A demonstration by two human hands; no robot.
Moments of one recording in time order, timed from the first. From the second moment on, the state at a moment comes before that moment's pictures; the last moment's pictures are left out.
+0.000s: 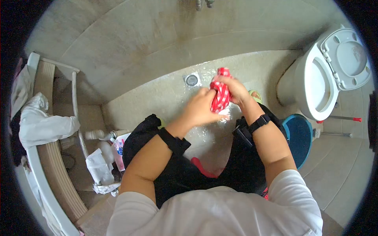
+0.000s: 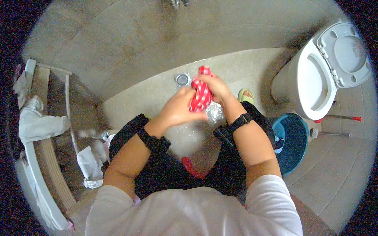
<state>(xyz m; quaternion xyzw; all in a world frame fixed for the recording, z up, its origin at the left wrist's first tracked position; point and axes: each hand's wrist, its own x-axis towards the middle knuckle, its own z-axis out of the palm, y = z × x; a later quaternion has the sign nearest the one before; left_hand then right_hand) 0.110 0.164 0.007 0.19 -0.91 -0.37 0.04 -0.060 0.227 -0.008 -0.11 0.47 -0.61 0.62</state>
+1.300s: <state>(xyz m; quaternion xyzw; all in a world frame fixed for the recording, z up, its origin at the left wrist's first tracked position) 0.126 0.206 0.007 0.01 -0.90 -0.29 0.34 -0.017 0.204 0.008 -0.27 0.60 -0.30 0.69</state>
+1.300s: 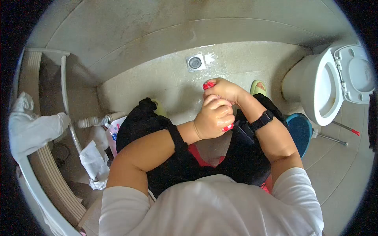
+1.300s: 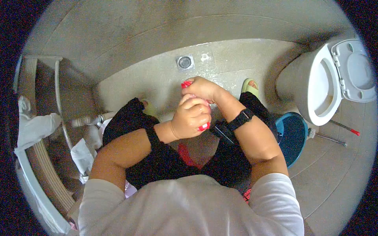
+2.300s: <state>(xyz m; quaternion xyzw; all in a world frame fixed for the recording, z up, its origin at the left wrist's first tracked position) 0.090 0.154 0.062 0.13 -0.84 -0.38 0.36 -0.043 0.208 0.012 0.05 0.21 -0.62 0.76</state>
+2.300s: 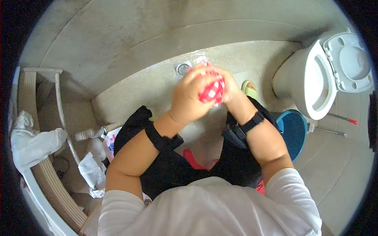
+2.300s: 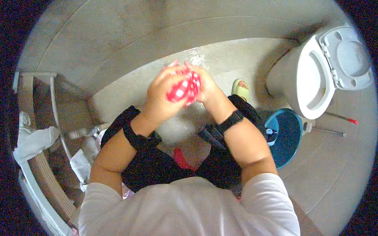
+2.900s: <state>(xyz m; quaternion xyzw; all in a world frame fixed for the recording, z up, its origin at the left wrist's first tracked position) 0.158 0.242 0.014 -0.02 -0.88 -0.42 0.23 0.028 0.277 -0.018 -0.01 0.54 -0.31 0.78</state>
